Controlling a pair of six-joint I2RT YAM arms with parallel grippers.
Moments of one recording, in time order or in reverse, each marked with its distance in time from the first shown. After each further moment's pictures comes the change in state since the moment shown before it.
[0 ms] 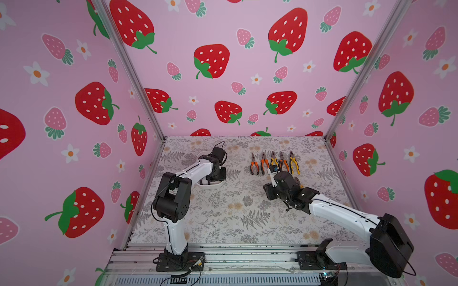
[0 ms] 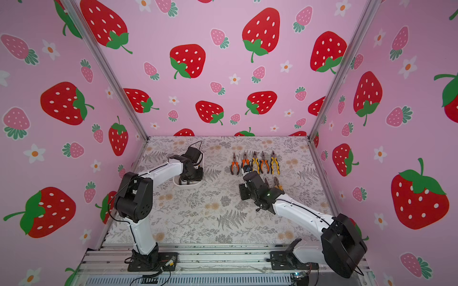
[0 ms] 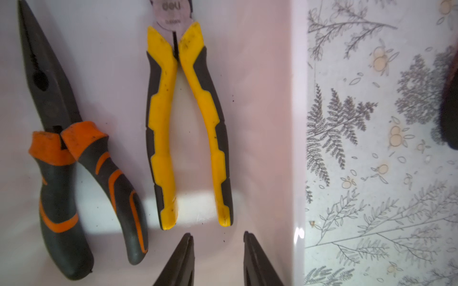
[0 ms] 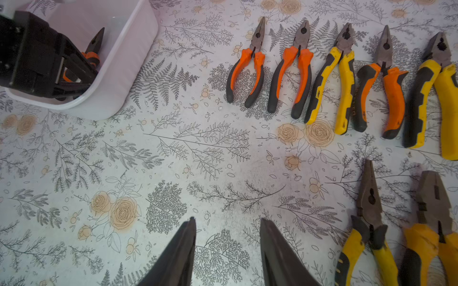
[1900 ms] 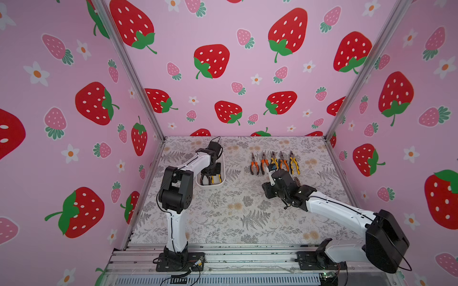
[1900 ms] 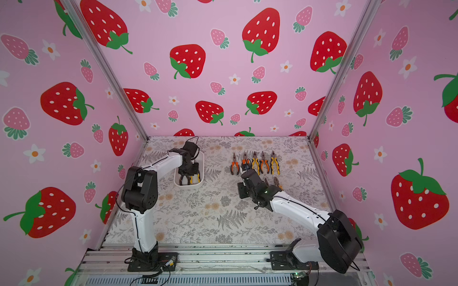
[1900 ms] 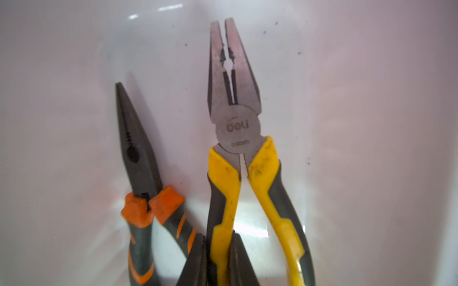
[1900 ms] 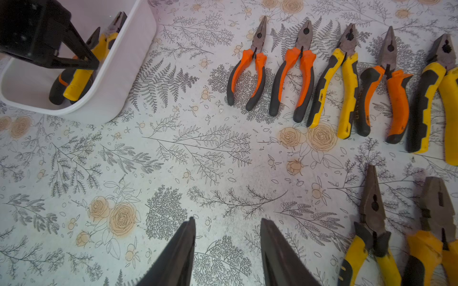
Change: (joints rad) left arm 0.086 0.100 0.194 -0.126 -0.108 0.100; right arm 0.000 0.050 0.045 -0.016 0.001 0.000
